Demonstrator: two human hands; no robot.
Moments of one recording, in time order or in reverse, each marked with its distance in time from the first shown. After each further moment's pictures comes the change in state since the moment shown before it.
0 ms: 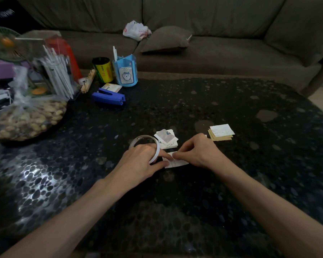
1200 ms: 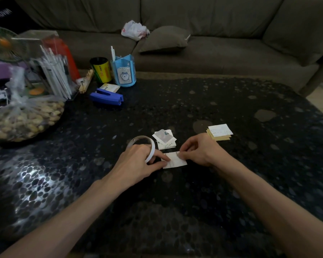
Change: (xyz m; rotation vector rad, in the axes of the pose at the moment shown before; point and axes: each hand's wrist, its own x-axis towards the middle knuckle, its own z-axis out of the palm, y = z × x) left_hand -0.002 -0.002 0.000 -0.133 0.038 -0.040; right_hand 0.003 0.001 -0.011 0.030 -0.039 0.060
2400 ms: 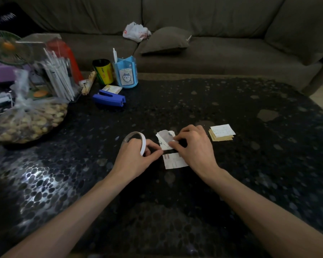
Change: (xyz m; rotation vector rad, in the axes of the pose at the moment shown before) left_hand 0.002 -0.001 -0.007 -0.220 0.131 -0.211; right_hand 0.020 0.006 0.040 -0.285 0.551 -0.404
